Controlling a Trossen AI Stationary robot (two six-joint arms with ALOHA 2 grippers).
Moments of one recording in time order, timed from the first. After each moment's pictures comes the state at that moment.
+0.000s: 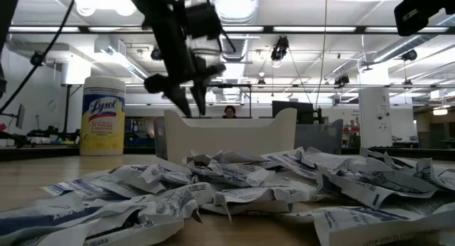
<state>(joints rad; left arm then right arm) 0.25 1.66 1.25 -0.65 -0.25 -0.85 0.50 0.10 0.42 -0.41 0.34 0.13</state>
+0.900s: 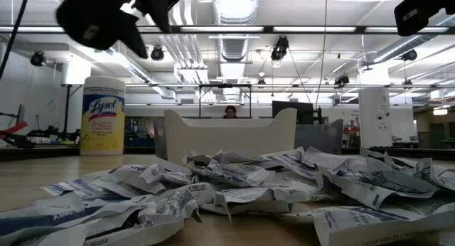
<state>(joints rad) -0.40 1.56 1.24 -0.65 -0.08 -1.45 0.50 0.10 0.42 -0.41 0.34 0.13</state>
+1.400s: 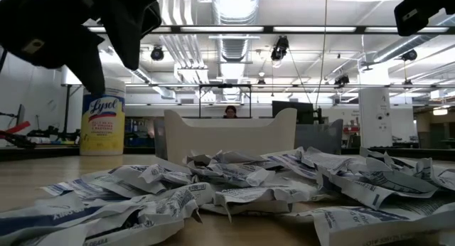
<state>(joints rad) -0.51 1.70 1.24 -0.59 -0.06 -1.73 0.50 0.10 0.42 -0.41 0.34 0.13</state>
